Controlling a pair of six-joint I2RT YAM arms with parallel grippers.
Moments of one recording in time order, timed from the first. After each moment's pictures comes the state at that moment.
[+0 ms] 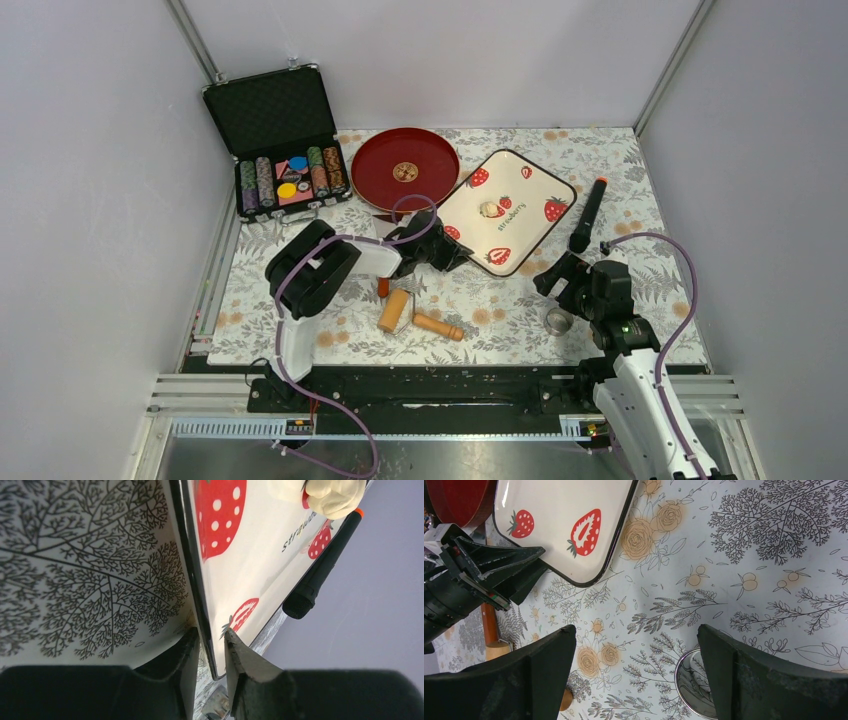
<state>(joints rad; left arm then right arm) -0.73 2.00 1.01 0.30 0.13 -1.54 0.10 0.55 0.35 -0.46 -0.10 0.65</state>
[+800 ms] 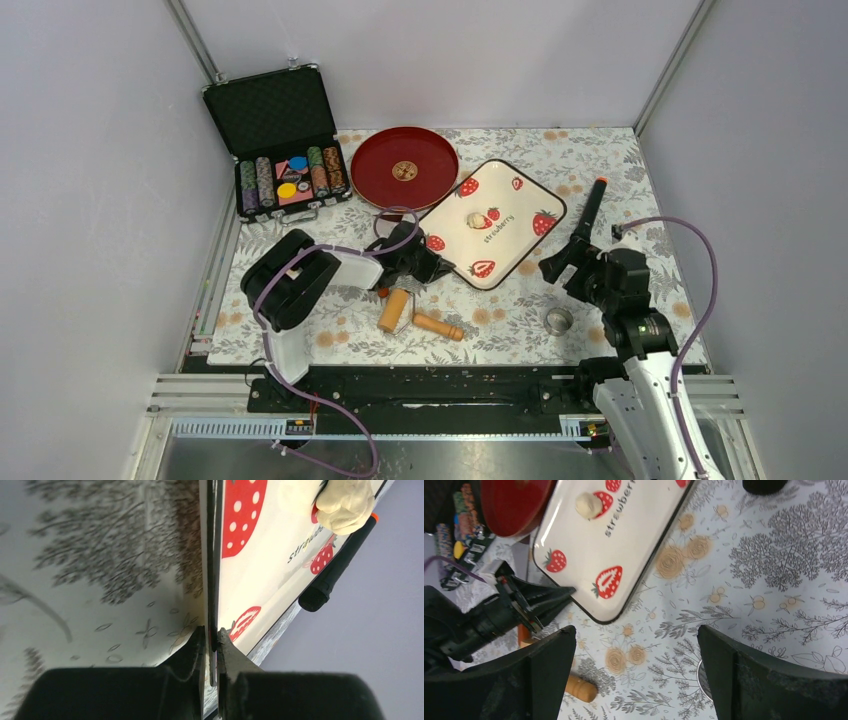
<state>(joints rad) -0.70 1.88 0.84 0.30 0.14 -1.55 0.10 0.53 0.51 -0.57 -0.11 0.61</state>
